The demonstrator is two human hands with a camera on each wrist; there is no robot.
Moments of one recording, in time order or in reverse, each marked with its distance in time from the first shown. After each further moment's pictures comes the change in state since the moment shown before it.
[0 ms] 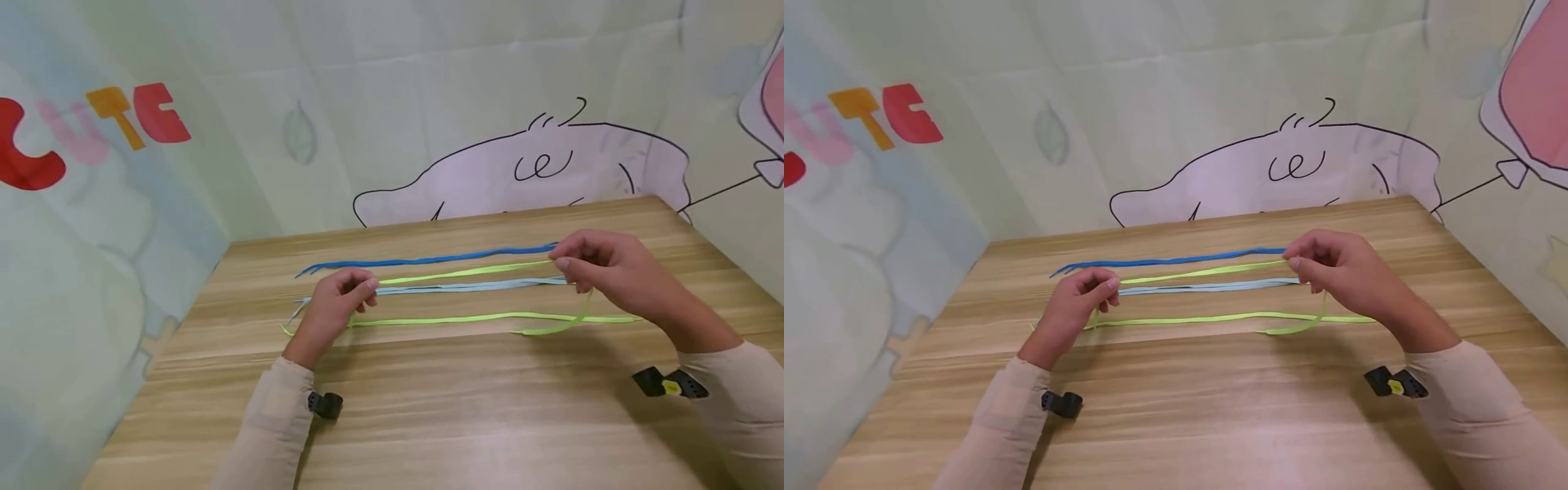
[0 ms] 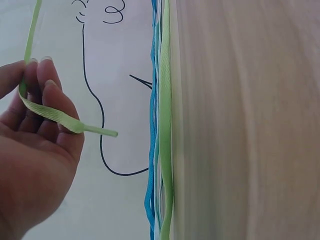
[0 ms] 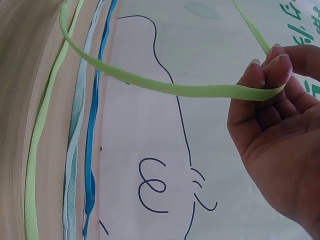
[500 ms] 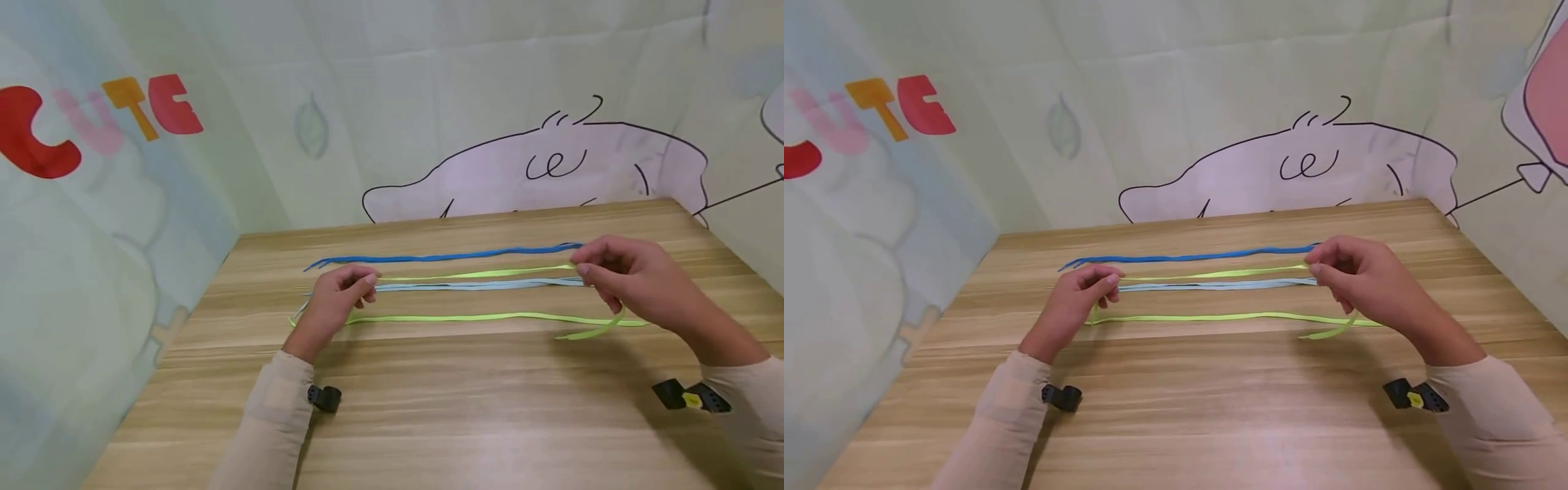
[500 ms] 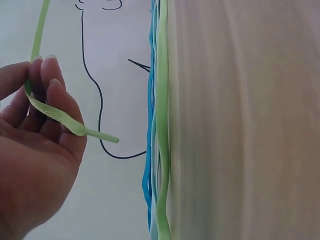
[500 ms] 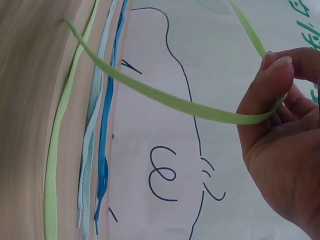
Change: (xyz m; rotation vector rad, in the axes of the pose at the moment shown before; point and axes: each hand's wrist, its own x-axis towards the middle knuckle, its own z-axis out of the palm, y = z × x) left_hand -0.001 -0.006 -0.011 0.016 0.019 -0.018; right_hand -0.010 0.005 -0.001 -0.037 0.034 0.084
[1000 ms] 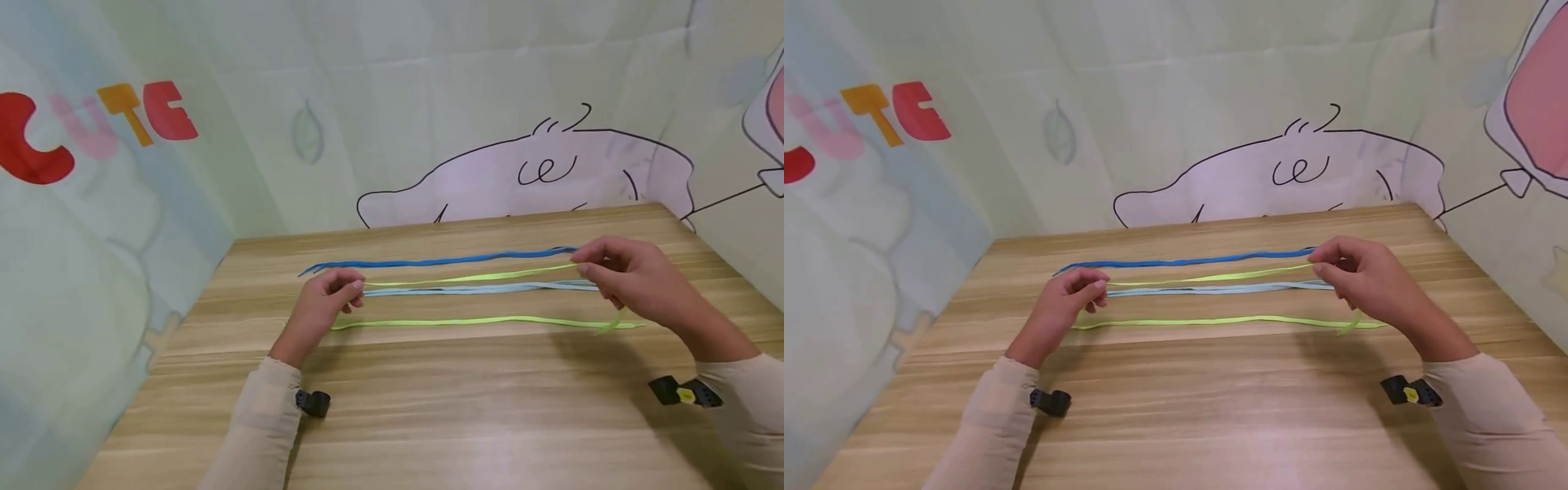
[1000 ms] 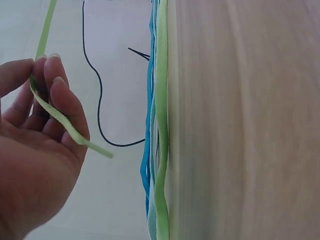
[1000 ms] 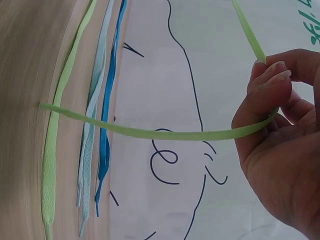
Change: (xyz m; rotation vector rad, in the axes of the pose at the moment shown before) left_hand -0.002 -0.006 -0.010 -0.005 0.010 -0.032; right_hand 0.003 0.014 -0.010 -0.064 0.011 0.029
